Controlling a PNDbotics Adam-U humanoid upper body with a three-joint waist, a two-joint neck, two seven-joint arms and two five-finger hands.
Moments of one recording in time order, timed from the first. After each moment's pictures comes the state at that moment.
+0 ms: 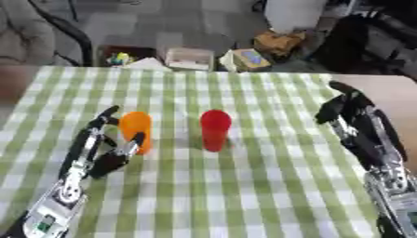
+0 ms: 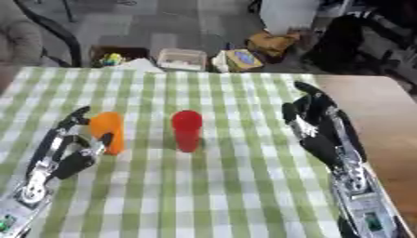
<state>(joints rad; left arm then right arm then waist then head) -0.71 0.31 -0.31 -1.16 -0.26 -0.11 0.24 -0.41 -0.26 -0.12 -1.61 0.05 -0.26 0.07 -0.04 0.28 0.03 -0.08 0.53</state>
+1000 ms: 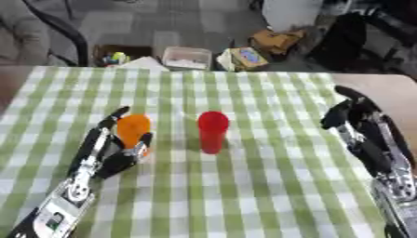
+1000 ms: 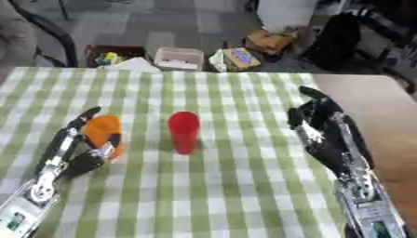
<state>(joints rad) -0.73 0.31 -0.31 -1.14 -0.31 -0.12 0.21 -0.42 -0.26 -0.11 -1.61 0.05 -0.26 0.07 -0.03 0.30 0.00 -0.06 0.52</state>
